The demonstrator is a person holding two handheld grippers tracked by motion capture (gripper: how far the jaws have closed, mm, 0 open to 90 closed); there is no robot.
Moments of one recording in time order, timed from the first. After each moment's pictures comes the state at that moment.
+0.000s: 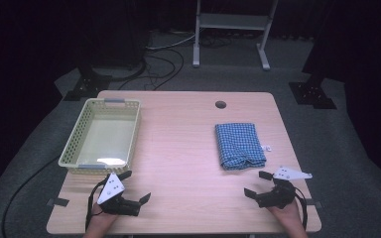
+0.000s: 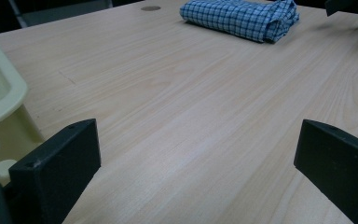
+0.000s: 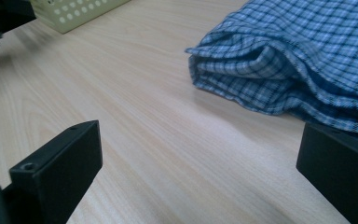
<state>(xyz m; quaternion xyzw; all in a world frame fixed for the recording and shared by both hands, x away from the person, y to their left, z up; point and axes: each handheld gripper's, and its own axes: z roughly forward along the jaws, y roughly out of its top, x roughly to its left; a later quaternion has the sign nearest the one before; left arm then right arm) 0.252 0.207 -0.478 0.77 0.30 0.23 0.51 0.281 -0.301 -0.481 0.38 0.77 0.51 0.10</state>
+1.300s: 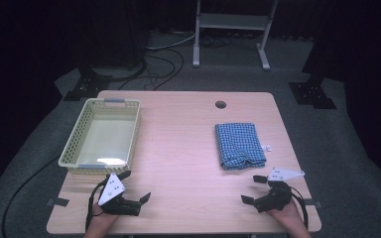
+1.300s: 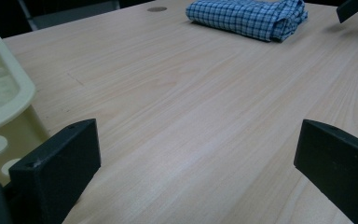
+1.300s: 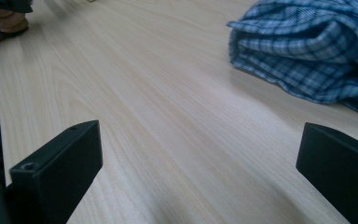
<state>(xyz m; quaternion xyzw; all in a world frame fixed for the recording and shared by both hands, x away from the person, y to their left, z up) 0.251 0.207 -0.478 0.77 0.30 0.24 0.51 0.281 -0.291 -0.480 0.34 0.81 0.48 0.05</state>
